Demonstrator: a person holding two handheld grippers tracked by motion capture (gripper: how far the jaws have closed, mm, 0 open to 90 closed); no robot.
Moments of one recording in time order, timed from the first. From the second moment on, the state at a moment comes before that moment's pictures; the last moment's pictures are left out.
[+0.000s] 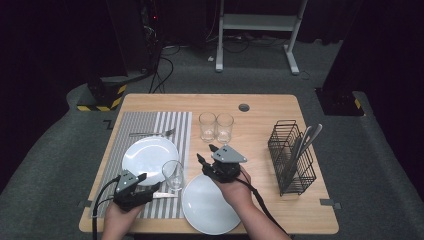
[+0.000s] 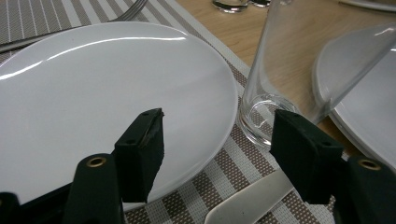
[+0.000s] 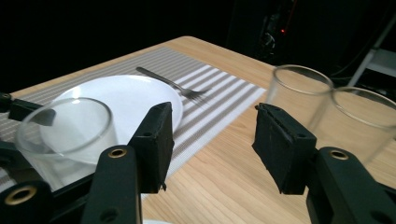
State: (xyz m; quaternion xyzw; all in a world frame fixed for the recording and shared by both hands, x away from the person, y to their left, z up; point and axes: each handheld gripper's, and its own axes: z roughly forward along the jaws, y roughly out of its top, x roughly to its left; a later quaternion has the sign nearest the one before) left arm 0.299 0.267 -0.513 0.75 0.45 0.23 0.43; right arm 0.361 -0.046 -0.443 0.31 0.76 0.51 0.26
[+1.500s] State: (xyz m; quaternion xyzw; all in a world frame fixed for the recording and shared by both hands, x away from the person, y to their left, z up) left arm 0.299 0.258 -0.525 0.76 0.44 0.23 0.42; right arm 0.345 -0.153 -0.522 0.44 0.76 0.38 0.28
